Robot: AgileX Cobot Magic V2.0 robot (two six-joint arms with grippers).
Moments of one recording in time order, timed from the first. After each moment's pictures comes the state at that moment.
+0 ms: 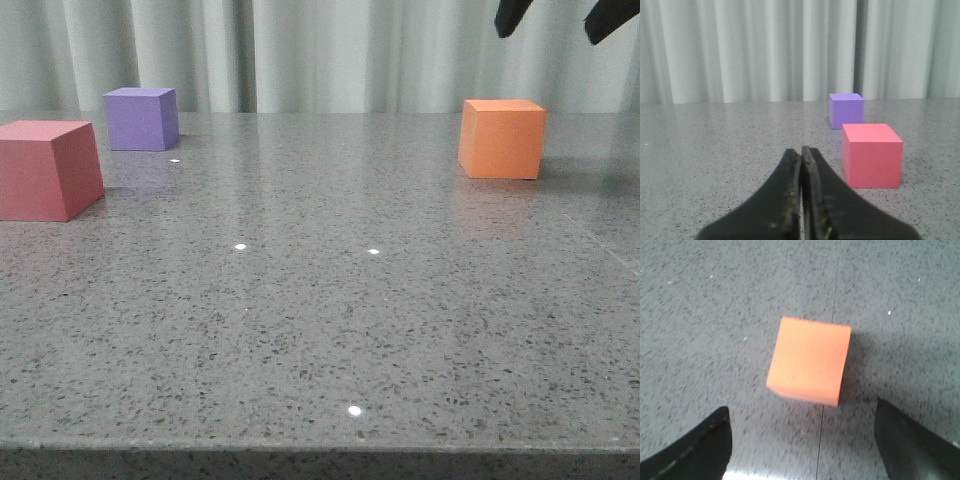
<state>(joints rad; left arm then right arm) -0.07 0.00 0.00 0.06 -0.01 -0.09 0.22 1.58 -1.44 -0.02 0.77 0.19</state>
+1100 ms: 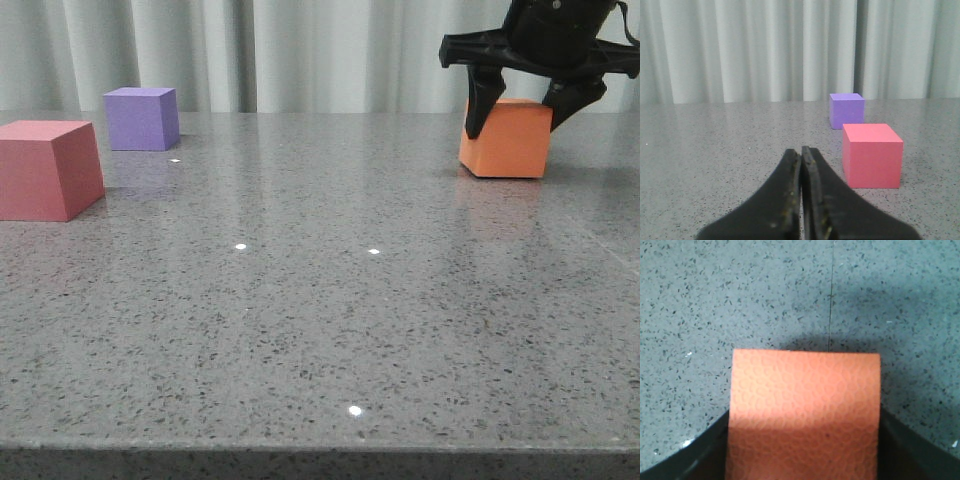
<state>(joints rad) -0.07 0.00 0.00 0.06 -0.01 -0.09 0.23 1.85 -1.55 -0.04 0.76 0.25</state>
